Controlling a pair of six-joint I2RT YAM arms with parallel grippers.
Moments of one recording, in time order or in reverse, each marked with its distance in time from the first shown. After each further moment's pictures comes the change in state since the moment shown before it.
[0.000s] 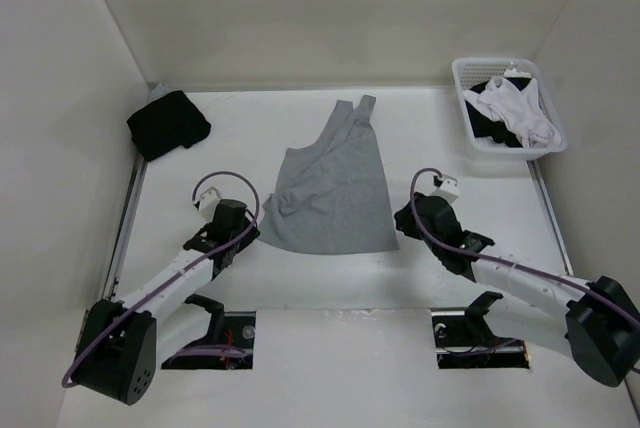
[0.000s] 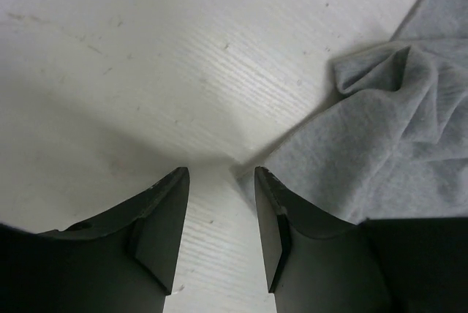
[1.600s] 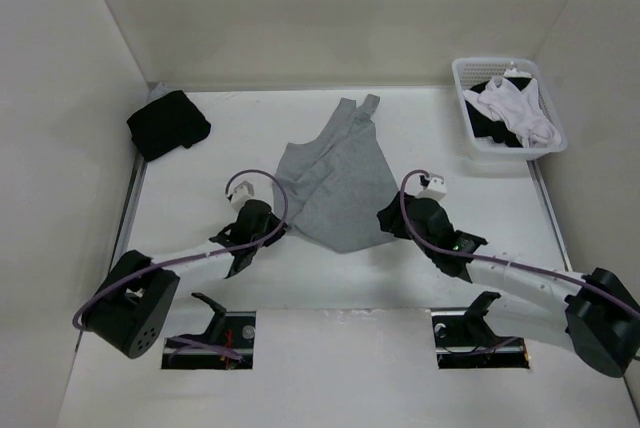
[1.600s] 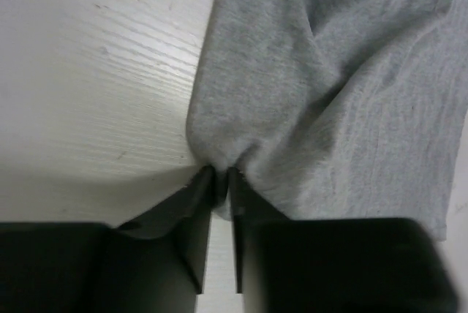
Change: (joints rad) left arm -0.192 0.258 -0.029 0.470 0.080 -0.074; right arm 0.098 0.011 0.012 0.065 -0.011 -0.010
